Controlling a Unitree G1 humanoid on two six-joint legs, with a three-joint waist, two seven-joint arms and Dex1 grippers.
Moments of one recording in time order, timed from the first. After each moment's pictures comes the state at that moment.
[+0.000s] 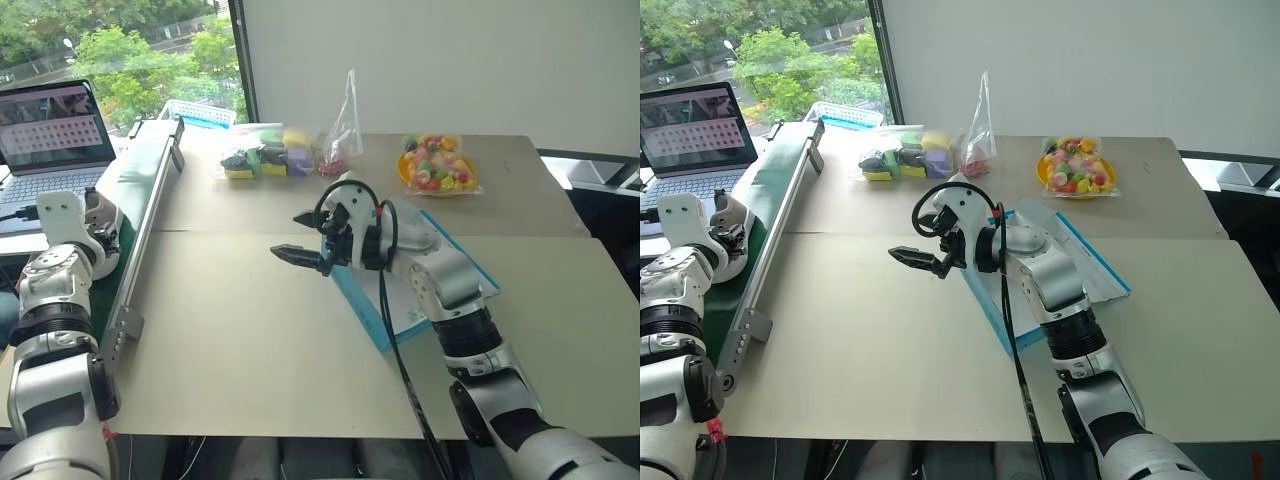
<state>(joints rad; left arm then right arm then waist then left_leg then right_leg) -0.78 0.72 0.37 0.93 -0.16 0.29 -0.26 -0.77 -0.22 0.21 0.01 0.29 0.64 0.79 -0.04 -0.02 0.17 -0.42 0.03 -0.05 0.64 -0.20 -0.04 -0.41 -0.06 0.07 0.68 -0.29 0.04</state>
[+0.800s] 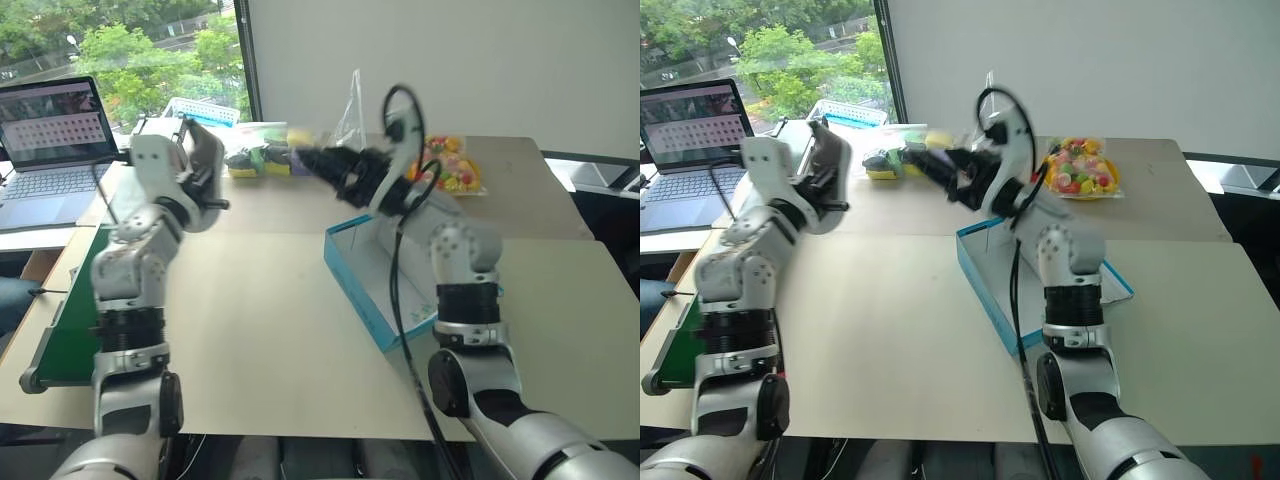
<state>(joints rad) -0.71 0.31 0.19 0.04 -0.39 0.70 -0.24 -0.99 -0.07 -0.35 0.23 0.64 0.73 0.40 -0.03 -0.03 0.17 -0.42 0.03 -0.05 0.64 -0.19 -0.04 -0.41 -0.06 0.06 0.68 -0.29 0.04</state>
